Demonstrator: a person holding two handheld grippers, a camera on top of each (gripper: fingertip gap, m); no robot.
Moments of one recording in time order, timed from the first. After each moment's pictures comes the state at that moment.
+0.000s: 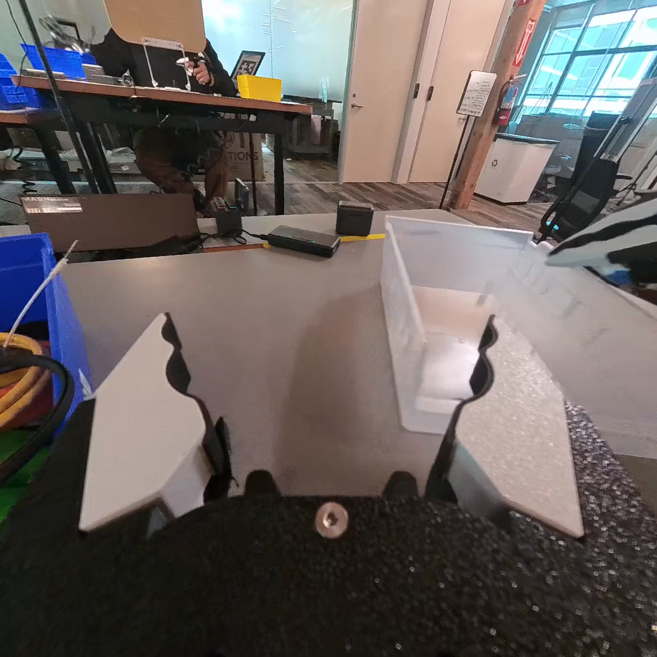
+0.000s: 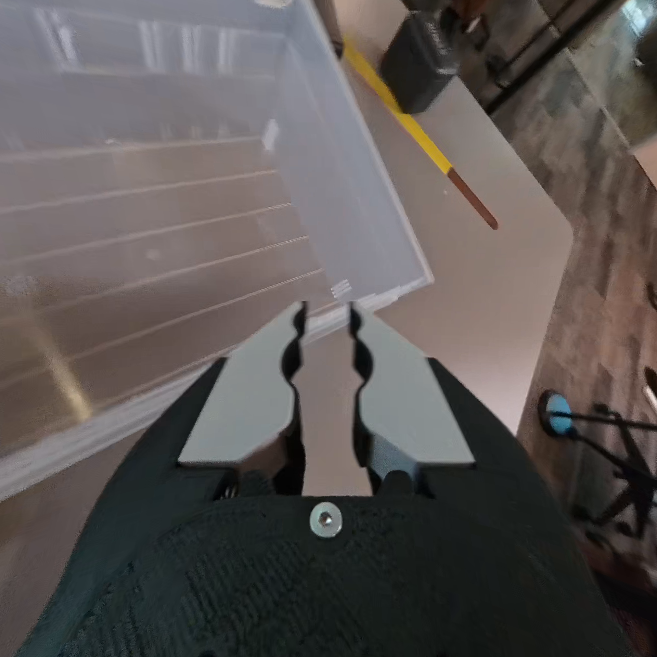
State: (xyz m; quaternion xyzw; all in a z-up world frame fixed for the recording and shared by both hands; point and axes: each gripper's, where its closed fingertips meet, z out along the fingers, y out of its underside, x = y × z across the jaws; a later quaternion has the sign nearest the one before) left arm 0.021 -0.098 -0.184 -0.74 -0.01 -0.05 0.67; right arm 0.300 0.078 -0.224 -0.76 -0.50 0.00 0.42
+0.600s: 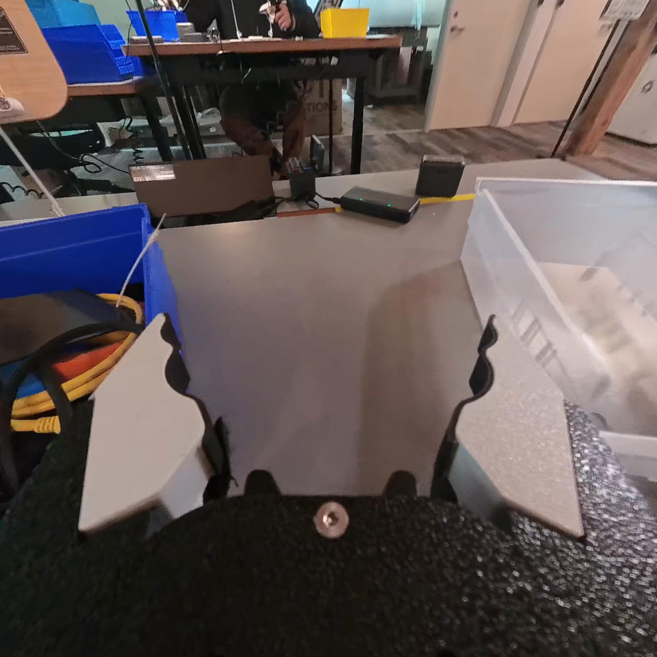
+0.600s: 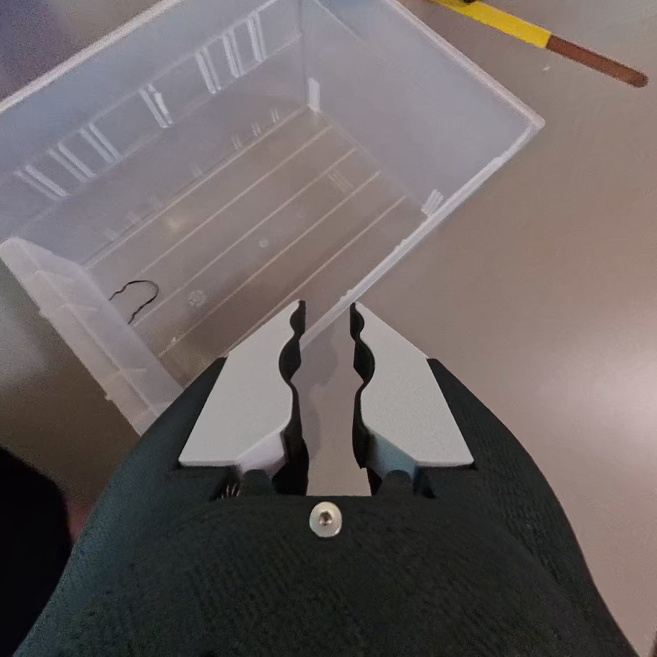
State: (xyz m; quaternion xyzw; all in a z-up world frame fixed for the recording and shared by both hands) left arm -0.016 -0.096 -0.200 -0.78 -0.06 0.06 0.61; right arm 0.314 0.017 -0.237 -0.84 -0.39 0.15 0.34
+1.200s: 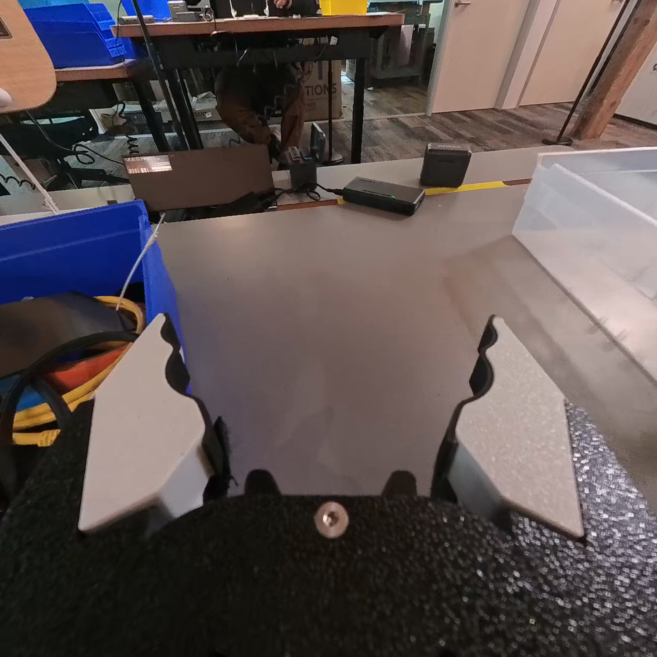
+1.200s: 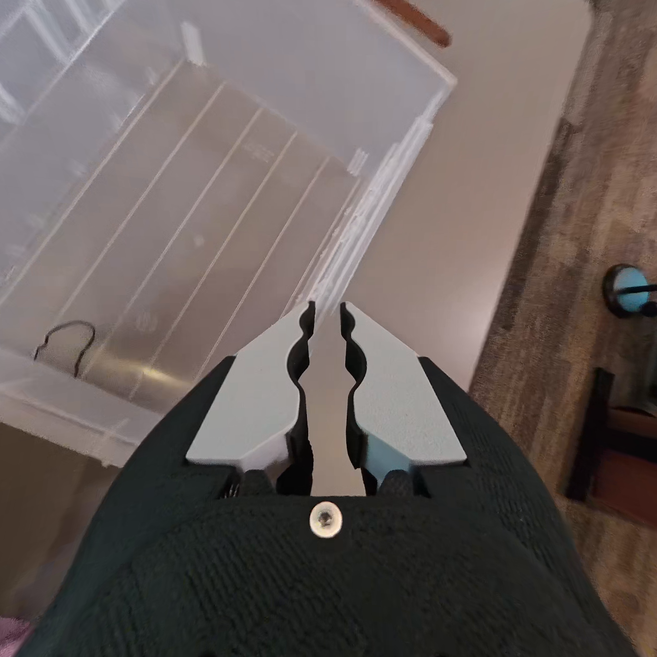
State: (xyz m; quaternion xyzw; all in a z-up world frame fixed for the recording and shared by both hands) left arm -0.022 -0.089 -0.201 -0.79 -0.06 0.06 0.60; right arm 0.419 0.124 -0.231 -0.86 -0.39 0.01 0.33
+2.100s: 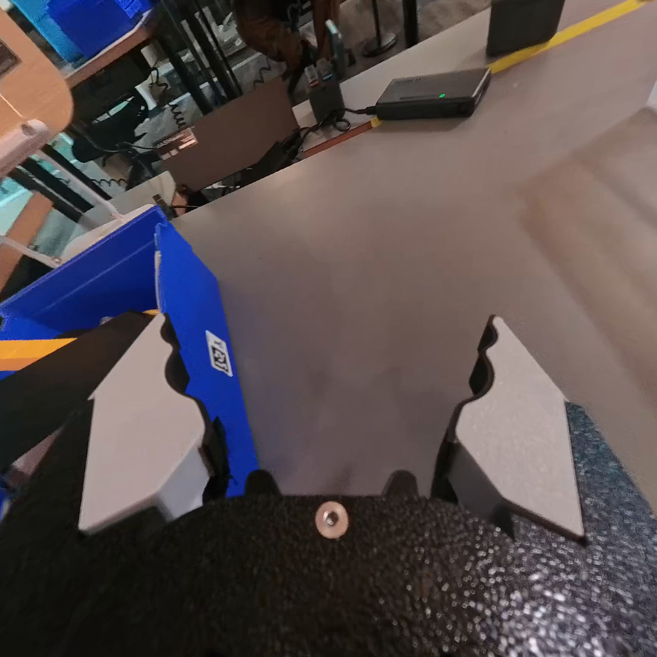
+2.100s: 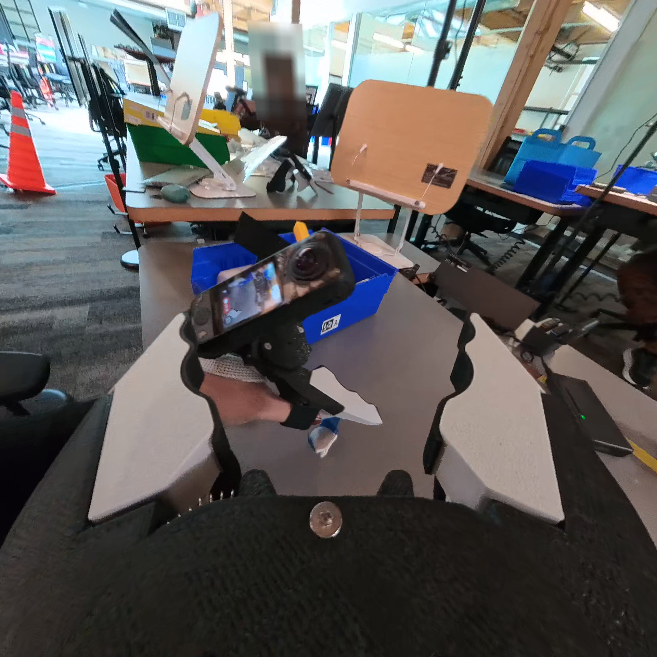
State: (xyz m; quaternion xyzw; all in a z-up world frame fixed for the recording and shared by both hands) left arm -0.025 -0.071 -0.219 -0.85 -0.01 0.20 0.48; right arm 0.068 -0.151 -0.087 -0.52 -0.53 0.40 0.54
